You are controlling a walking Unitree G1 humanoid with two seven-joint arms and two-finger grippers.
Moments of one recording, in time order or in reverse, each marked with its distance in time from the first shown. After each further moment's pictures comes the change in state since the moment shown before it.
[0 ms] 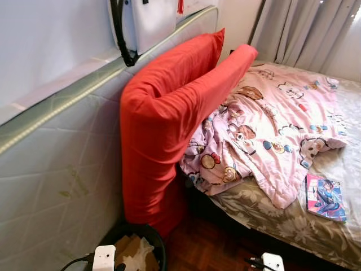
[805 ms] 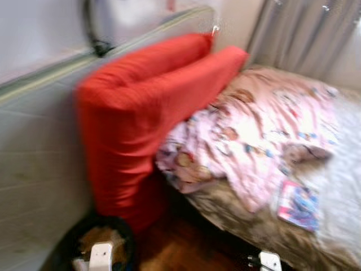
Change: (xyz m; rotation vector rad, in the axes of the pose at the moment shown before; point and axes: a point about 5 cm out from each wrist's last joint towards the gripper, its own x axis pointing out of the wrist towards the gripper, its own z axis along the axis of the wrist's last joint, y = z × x) left arm 0.001 0.000 0.004 -0.001 -0.015 0.011; right arm 0.000 0.001 0.002 -0.005 -0.008 -0.005
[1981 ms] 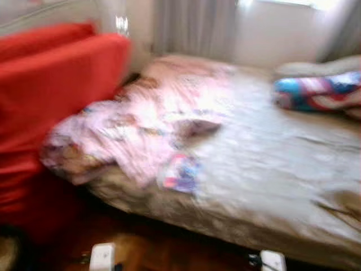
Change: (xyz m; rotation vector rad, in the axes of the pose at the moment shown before) left arm -0.002 0.004 -0.003 0.004 0.009 0.006; right arm 0.001 0.005 0.000 0.019 -0.005 -0.001
